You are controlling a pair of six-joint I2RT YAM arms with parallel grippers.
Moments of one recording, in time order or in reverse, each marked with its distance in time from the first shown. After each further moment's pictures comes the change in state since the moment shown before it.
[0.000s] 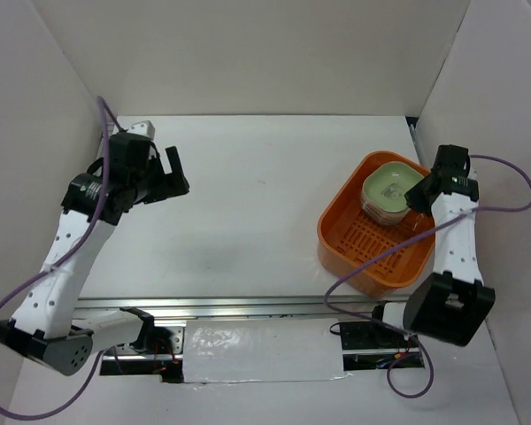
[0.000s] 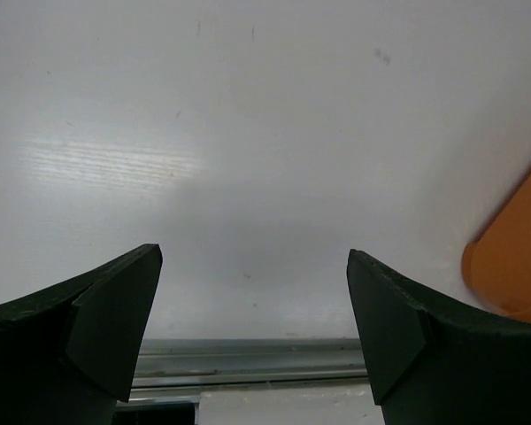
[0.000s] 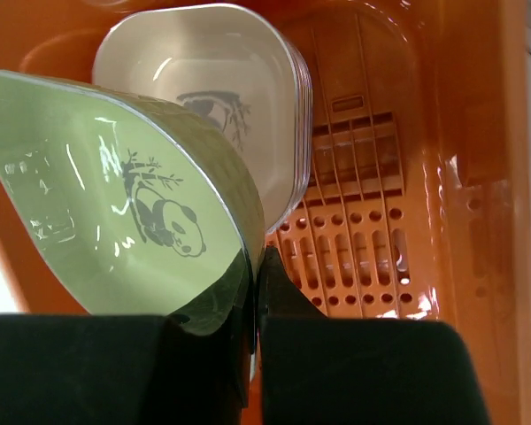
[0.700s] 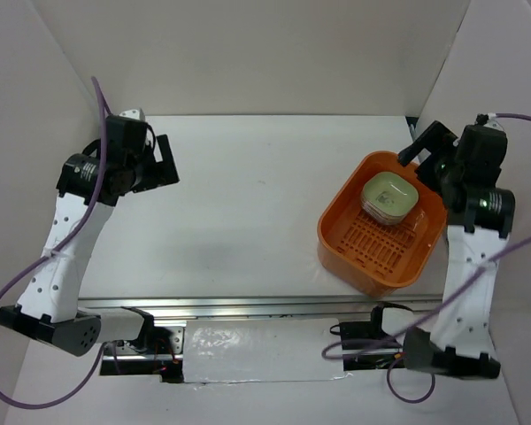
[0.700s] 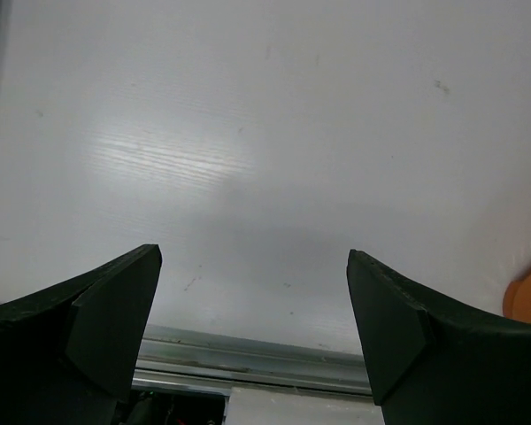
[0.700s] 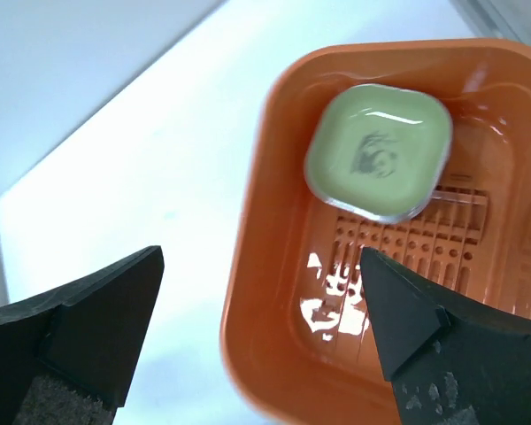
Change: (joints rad) left arm 0.031 0.123 0.146 -0.131 -0.073 0.048; right arm 0.082 -0.119 0.414 -0.157 -0.107 -0.079
